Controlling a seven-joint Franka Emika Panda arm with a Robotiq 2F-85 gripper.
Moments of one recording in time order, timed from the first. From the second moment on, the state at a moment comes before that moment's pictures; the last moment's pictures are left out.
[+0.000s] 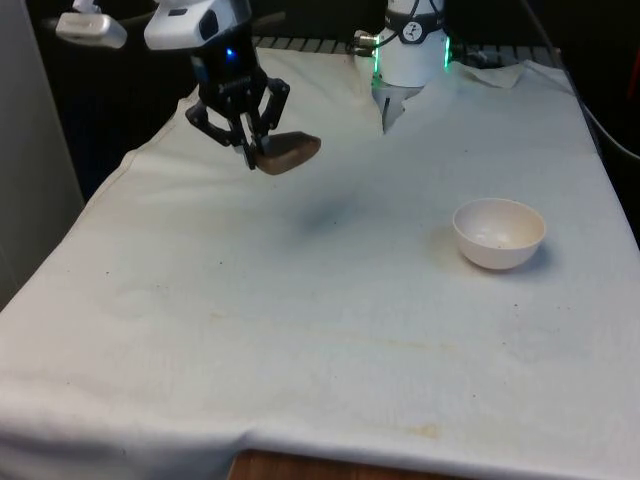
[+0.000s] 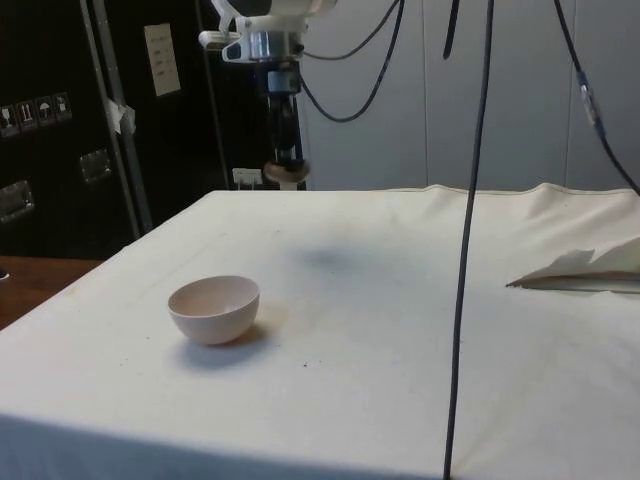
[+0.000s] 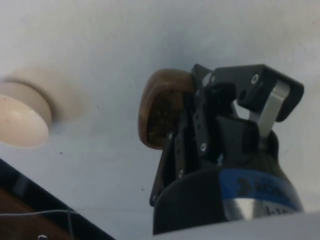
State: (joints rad) arm 0.05 0.54 -0.44 -1.71 0.41 2.10 -1.16
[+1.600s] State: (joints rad) arm 0.06 0.44 -0.38 -1.79 0.31 2.12 -0.93
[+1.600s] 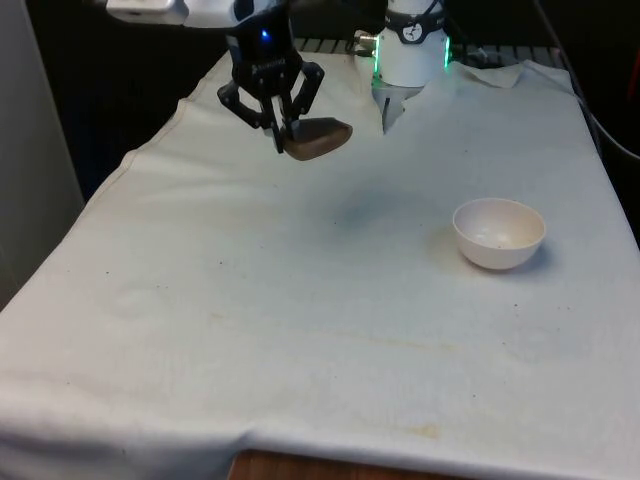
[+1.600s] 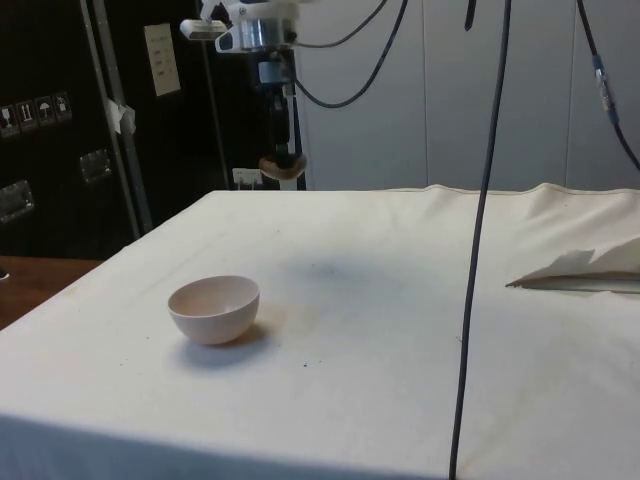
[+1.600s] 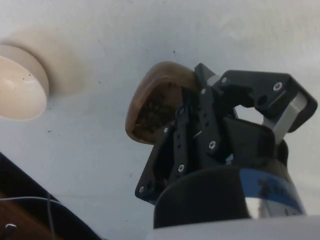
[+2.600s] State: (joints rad) arm 0.07 0.41 -0.32 -1.79 0.15 2.11 -0.74
